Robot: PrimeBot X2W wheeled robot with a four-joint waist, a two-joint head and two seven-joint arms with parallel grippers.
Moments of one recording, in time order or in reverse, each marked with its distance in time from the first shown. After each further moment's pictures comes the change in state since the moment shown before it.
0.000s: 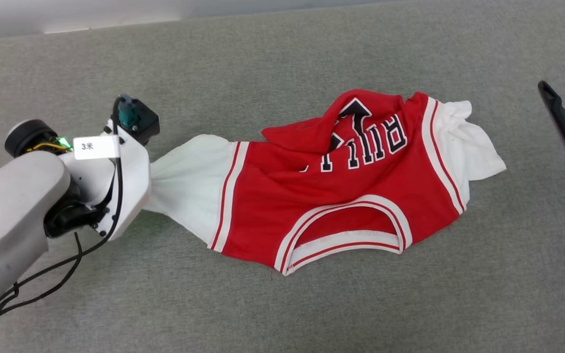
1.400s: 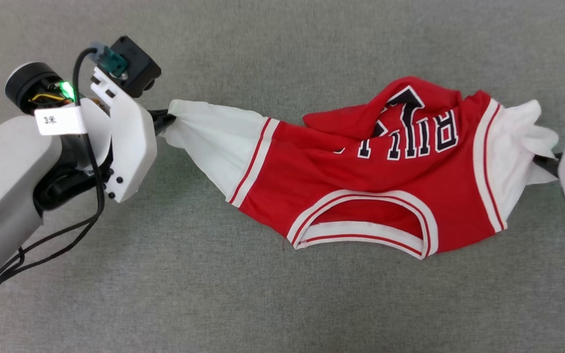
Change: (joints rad) left arm -0.071 0.007 0.075 -0.091 -0.005 0.003 -0.234; right arm -0.275 -0.190 0.465 0.329 0.430 0.000 0.428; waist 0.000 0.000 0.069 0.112
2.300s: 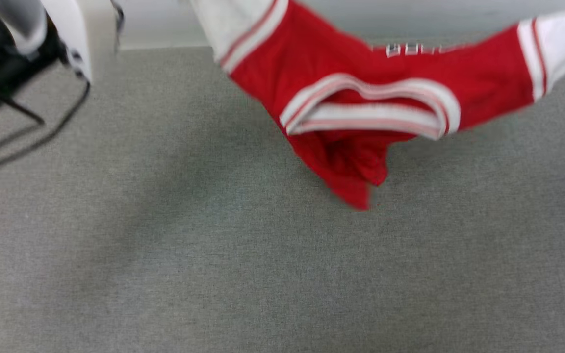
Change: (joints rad) left arm -0.213 0.006 0.205 -0.140 -0.018 0.062 -0.140; right arm -0.094 -0.139 -0.292 -0.336 0.041 0.000 -0.015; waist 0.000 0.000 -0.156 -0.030
